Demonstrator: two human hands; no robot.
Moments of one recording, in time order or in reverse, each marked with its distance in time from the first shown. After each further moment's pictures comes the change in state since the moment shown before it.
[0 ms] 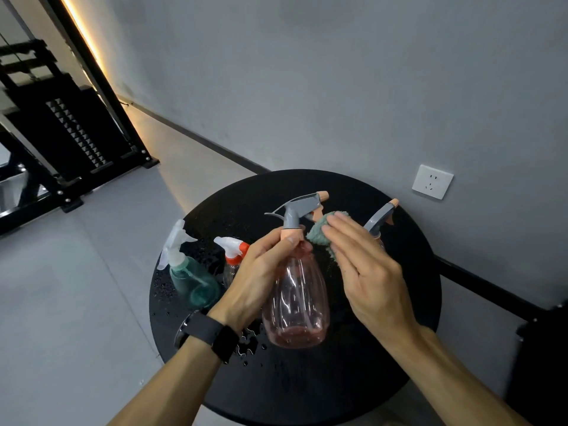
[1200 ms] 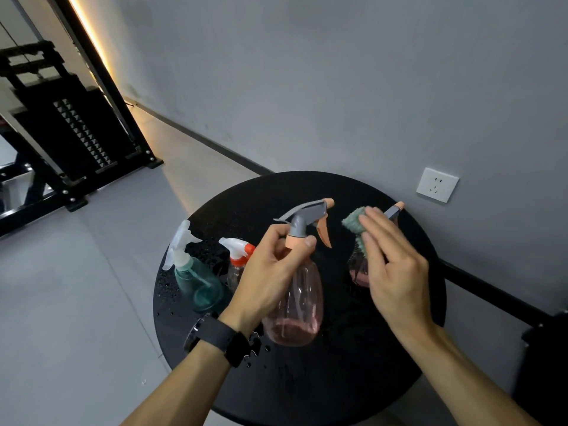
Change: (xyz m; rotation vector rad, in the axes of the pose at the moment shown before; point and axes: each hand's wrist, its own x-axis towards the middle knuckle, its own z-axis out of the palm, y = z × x) left_hand -0.004 0.002 0.008 0.347 0.191 0.070; right_hand 0.003 0.016 -0.005 -0.027 0.139 0.223
